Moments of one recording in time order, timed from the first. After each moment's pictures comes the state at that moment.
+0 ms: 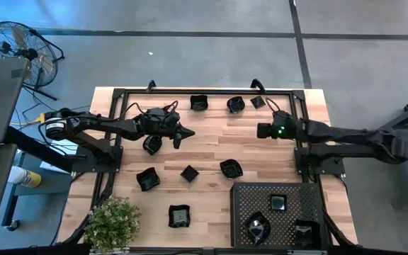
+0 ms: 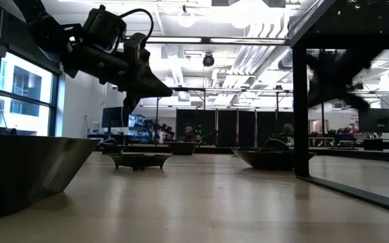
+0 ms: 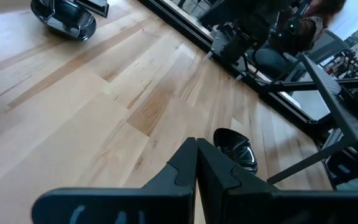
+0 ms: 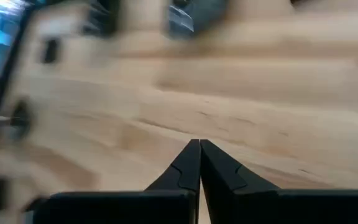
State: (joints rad) left arm 0.31 1.38 0.51 0.58 0.25 -0.50; right arm -0.34 0.80 0.44 -0.38 0.20 1.05
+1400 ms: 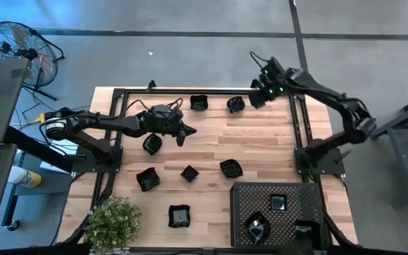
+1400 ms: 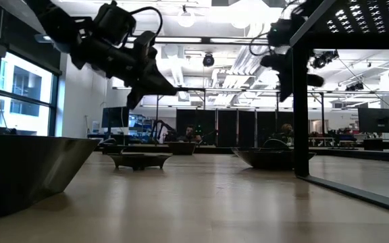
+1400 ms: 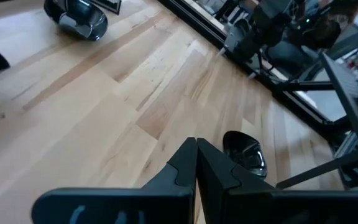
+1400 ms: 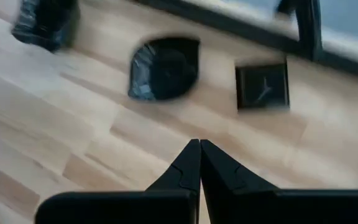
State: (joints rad) left arm 0.31 1.38 0.62 0.40 0.21 -0.49; right arm -0.83 1.40 1.14 -0.85 -0.07 0.42
